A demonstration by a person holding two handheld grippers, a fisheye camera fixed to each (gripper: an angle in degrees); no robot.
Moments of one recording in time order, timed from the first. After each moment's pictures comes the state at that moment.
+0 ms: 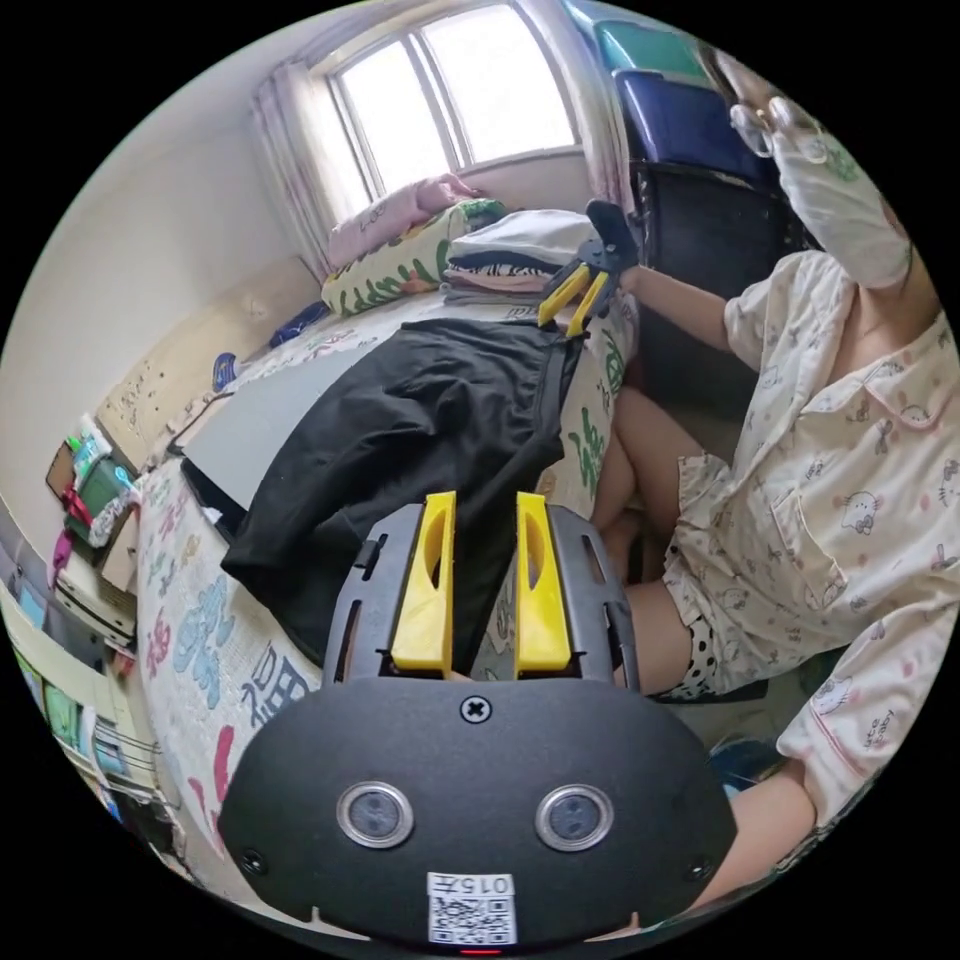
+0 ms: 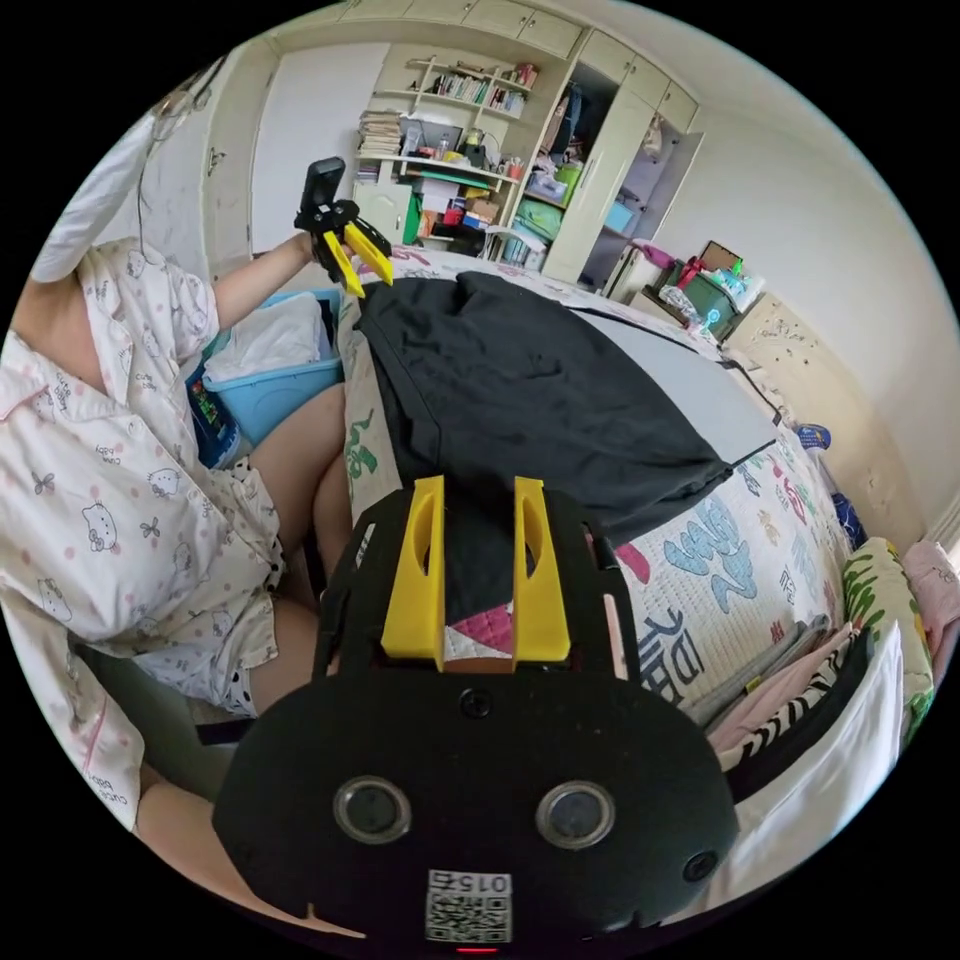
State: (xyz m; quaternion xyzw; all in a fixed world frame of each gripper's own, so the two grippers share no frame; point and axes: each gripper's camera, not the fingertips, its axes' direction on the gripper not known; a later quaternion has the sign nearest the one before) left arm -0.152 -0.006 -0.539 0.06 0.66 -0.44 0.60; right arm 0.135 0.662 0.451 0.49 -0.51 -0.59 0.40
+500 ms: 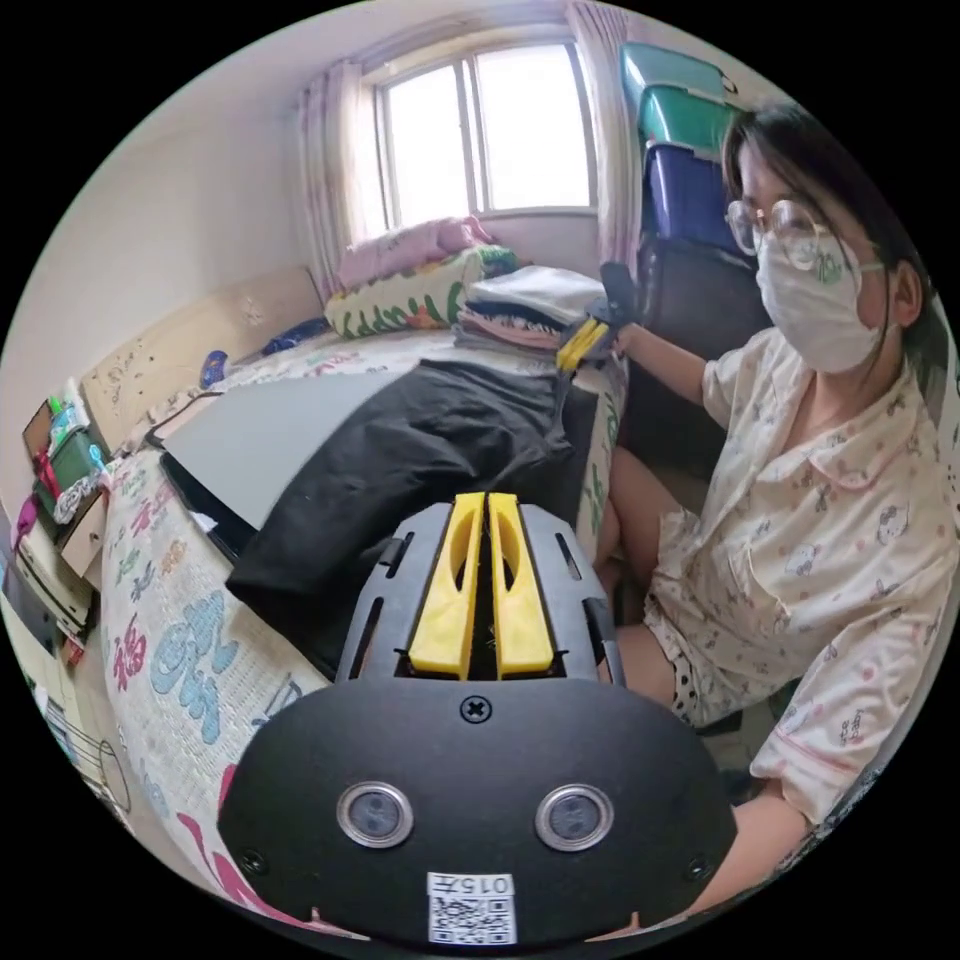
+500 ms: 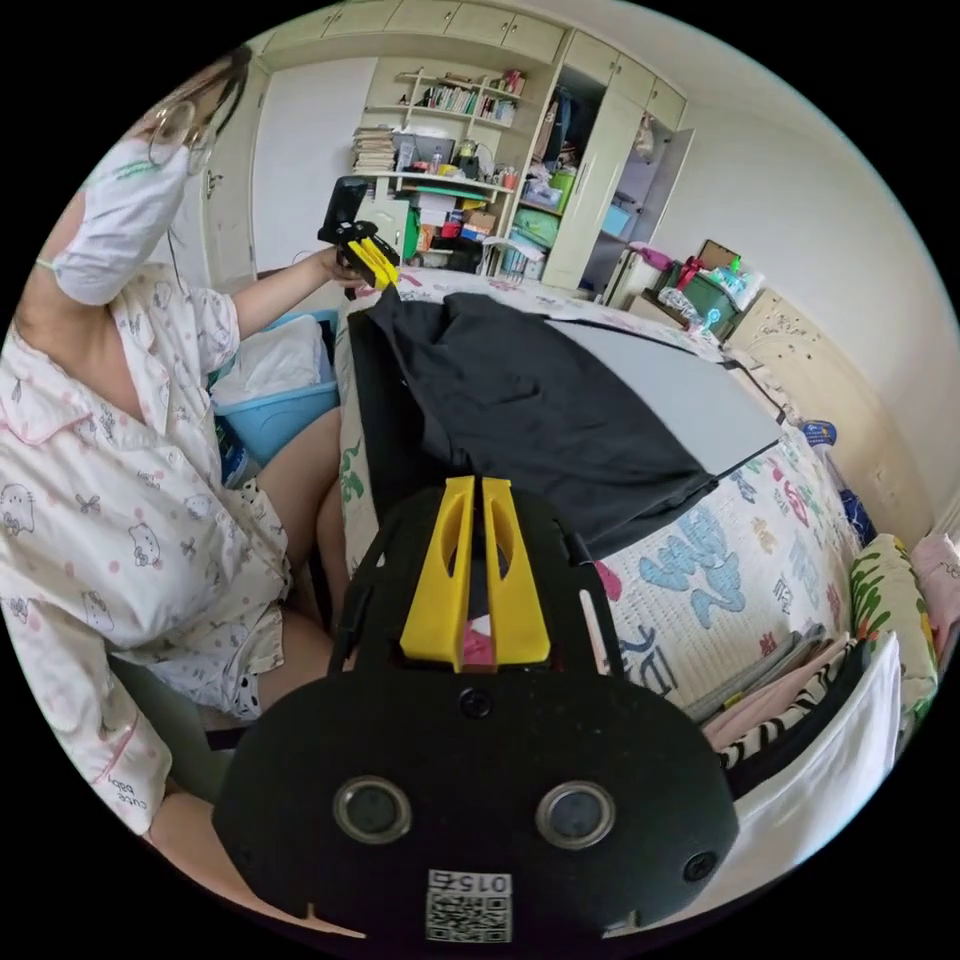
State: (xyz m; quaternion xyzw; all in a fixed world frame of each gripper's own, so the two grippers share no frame) left arm -0.145 -0.047 -0.468 0.09 0.62 -0.55 0.55; right arm 0.049 0.638 0.405 0.50 -0.54 -0.56 0.39
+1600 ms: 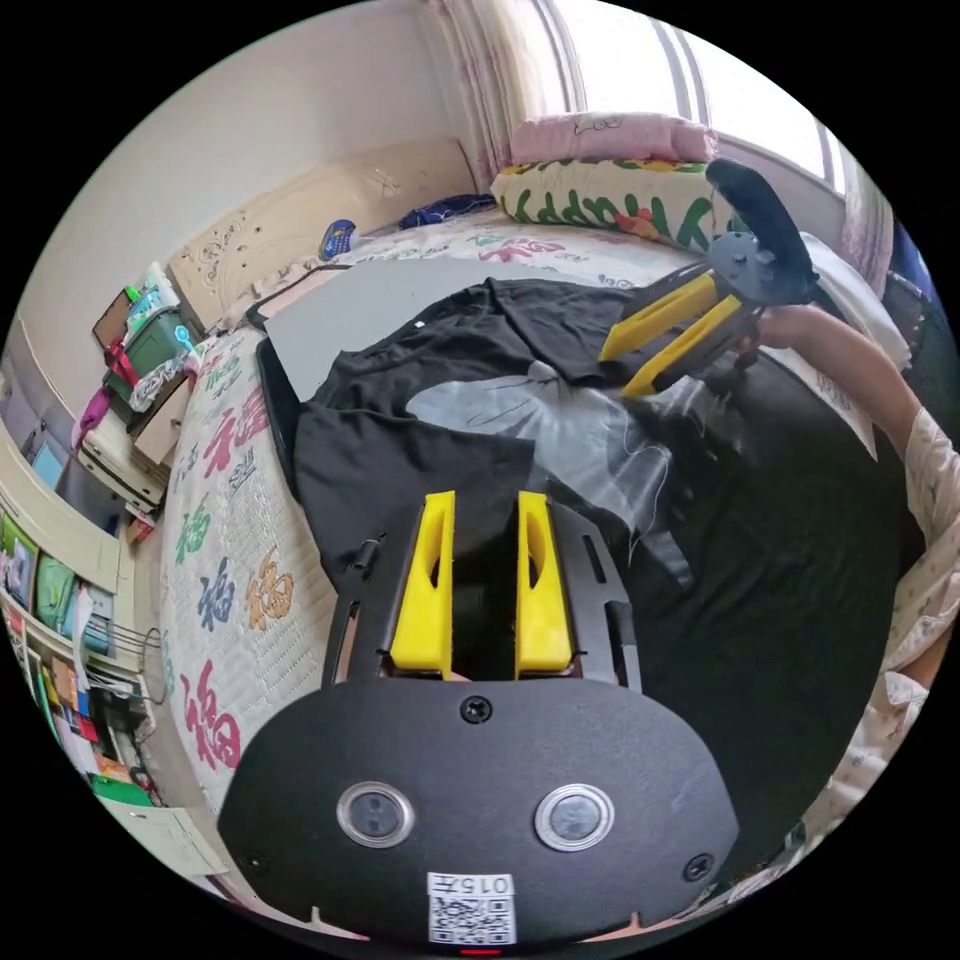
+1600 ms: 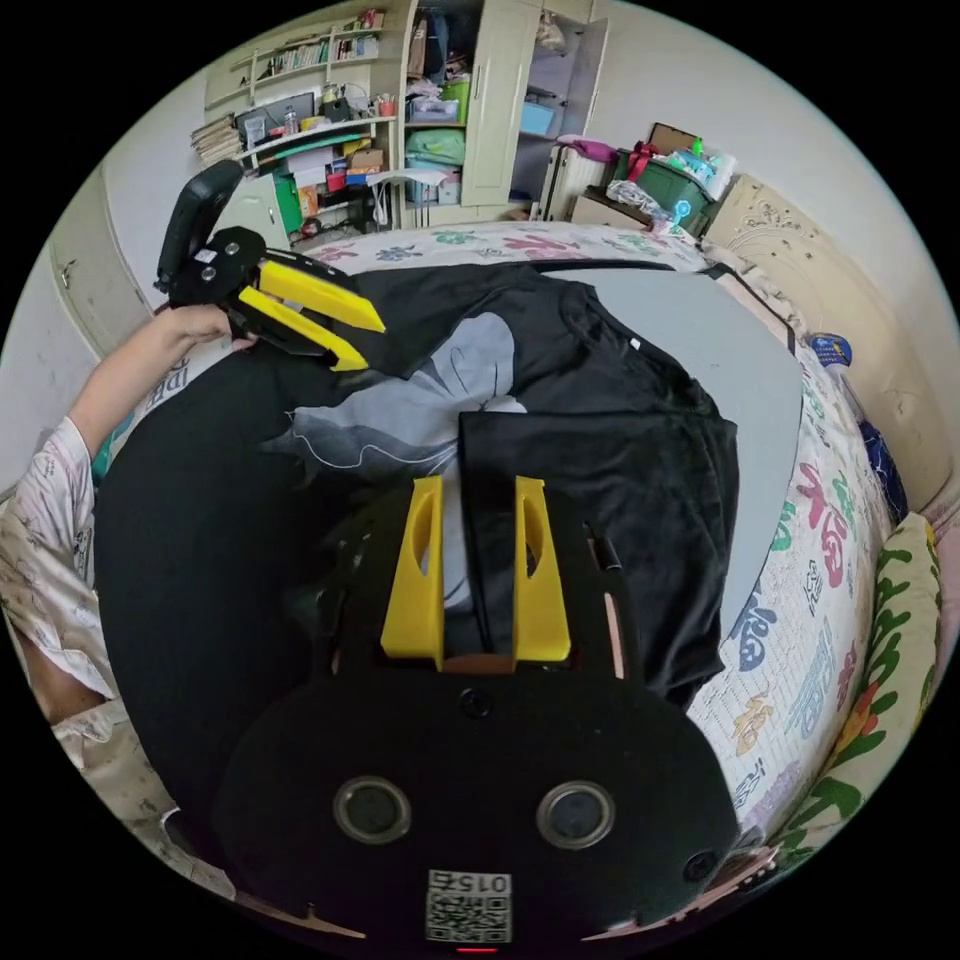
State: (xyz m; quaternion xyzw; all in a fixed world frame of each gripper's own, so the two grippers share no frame) left arm -0.083 -0.344 0.006 -0.16 0.66 -0.48 0.56; right arm -0.441 0.361 -0.116 0.35 -0.51 -0.60 0.51
